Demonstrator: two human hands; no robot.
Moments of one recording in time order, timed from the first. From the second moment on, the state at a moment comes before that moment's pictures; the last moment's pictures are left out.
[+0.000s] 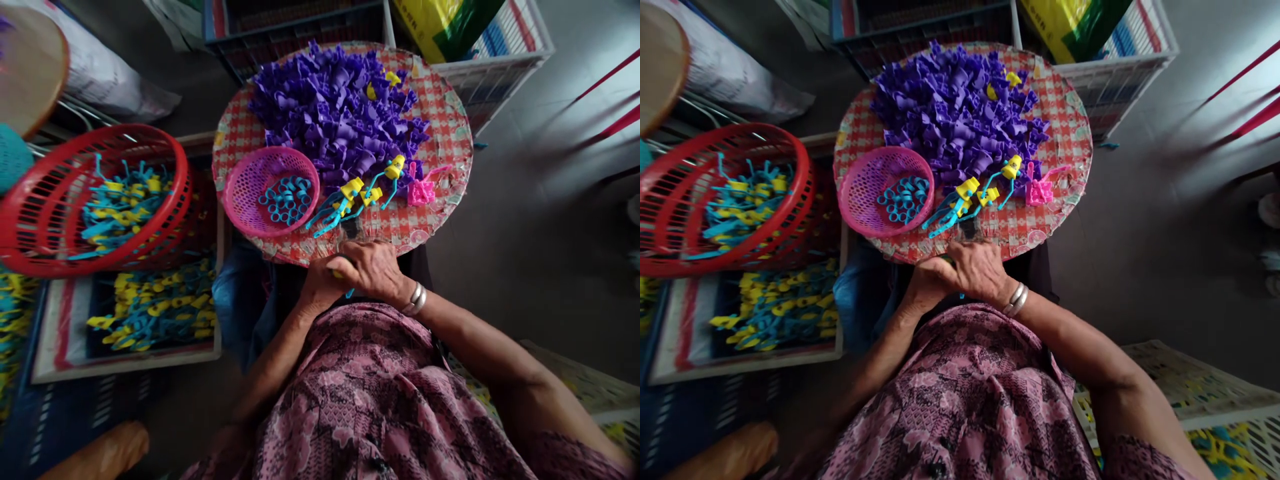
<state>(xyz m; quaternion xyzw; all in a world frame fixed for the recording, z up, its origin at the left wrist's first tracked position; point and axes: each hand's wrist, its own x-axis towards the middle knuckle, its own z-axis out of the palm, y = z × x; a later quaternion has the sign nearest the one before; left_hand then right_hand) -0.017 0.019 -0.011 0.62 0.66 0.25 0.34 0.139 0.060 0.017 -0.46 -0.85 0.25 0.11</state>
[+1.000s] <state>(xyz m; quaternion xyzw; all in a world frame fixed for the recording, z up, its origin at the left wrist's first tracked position) 0.000 -0.002 0.009 0.62 0.59 0.27 0.43 0.156 0.044 -0.016 -0.51 -0.46 0.66 0.30</state>
